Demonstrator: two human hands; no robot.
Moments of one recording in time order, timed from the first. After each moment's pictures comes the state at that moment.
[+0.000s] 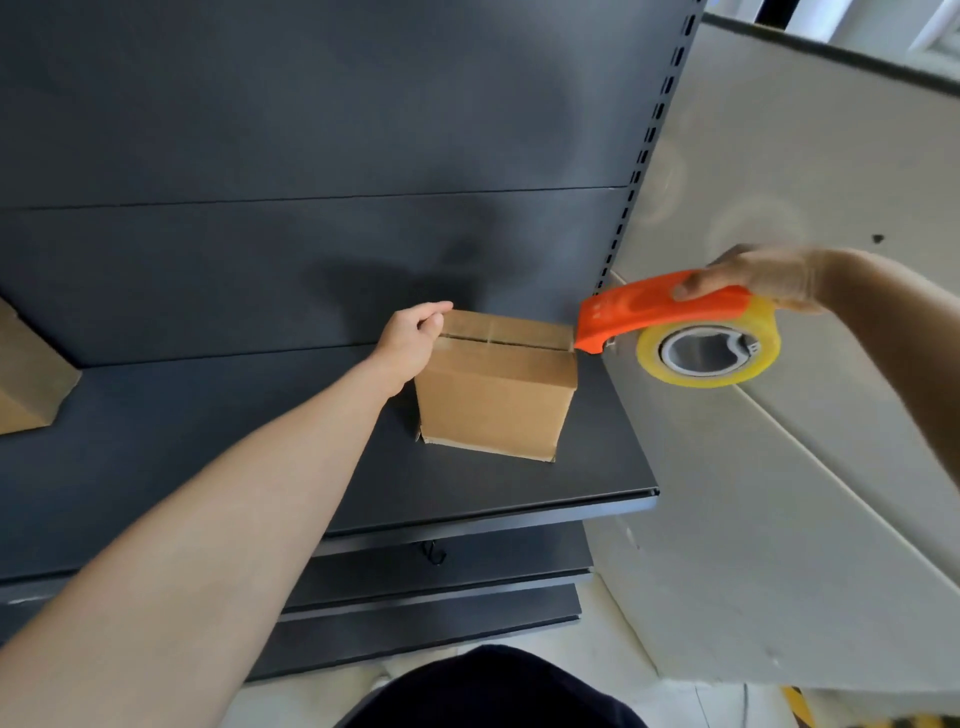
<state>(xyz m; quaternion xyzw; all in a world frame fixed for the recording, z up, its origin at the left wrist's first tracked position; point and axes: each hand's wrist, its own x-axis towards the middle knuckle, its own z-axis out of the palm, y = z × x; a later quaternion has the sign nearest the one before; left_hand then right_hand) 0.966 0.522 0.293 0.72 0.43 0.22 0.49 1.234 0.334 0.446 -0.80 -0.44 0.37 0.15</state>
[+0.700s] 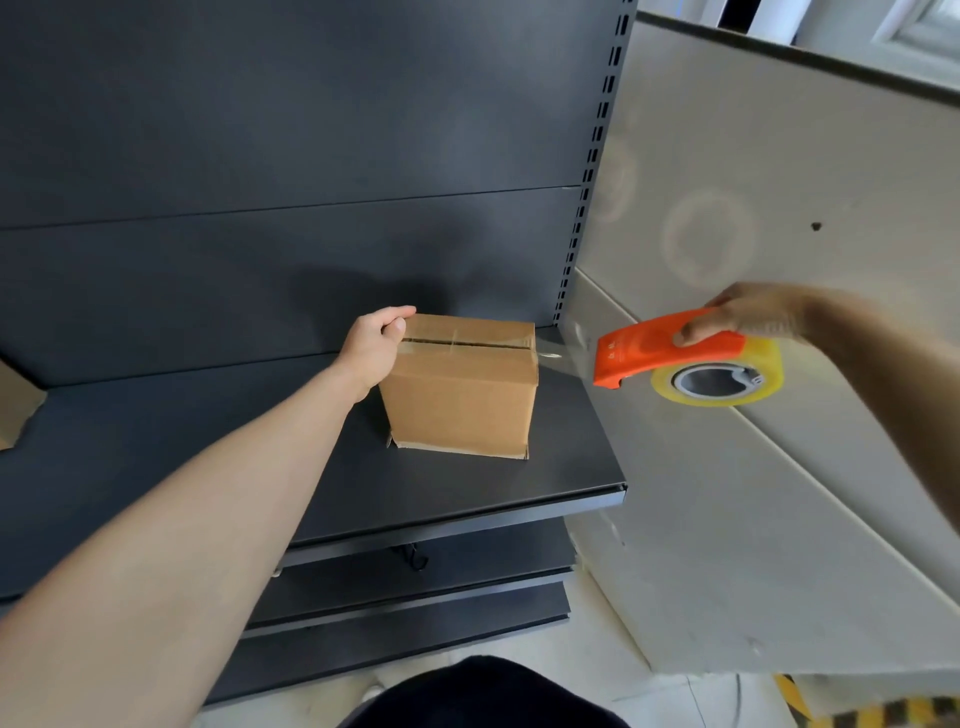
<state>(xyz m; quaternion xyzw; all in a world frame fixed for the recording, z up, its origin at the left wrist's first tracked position) 0.977 0.515 0.296 0.73 0.46 0.23 0.46 1.290 0.297 0.403 -0.87 -0.39 0.29 0.08</state>
